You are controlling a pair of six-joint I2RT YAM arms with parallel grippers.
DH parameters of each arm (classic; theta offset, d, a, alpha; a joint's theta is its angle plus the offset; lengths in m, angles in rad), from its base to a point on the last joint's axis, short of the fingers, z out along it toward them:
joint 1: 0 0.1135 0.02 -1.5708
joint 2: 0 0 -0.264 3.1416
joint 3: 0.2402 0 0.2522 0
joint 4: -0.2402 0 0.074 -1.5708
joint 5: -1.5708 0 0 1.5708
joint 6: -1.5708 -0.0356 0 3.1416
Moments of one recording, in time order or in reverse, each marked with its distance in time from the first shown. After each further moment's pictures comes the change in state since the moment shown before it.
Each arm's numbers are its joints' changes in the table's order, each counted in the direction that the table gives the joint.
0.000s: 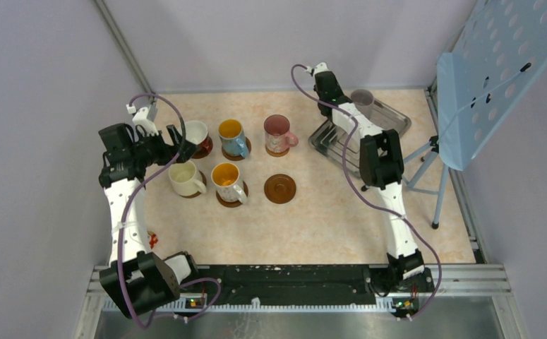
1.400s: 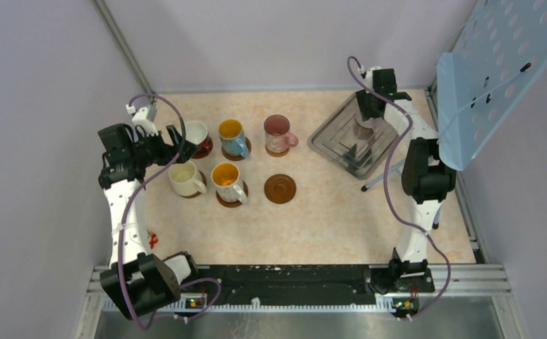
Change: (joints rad) left arm 0.002 -0.010 0.000 -0.001 -0.008 0.000; right arm -0.243 -0.465 -0.460 -0.246 0.336 -0.086
